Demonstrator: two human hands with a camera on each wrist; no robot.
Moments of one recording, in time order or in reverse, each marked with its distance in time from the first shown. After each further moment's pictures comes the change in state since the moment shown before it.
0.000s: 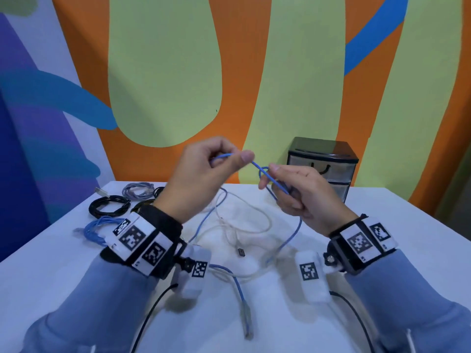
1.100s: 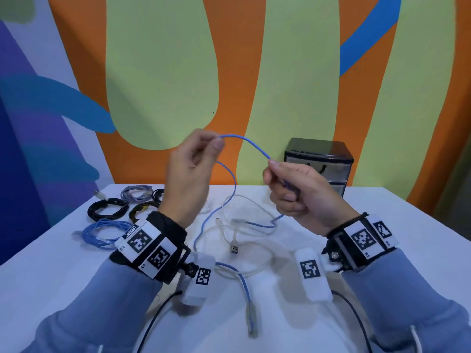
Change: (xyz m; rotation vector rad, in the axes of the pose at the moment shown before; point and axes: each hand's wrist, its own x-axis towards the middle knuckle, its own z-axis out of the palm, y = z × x) left_hand 0.007 -0.029 0.005 0.003 0.246 0.100; right_hand -0.003 -0.011 0.000 0.193 -0.045 0.066
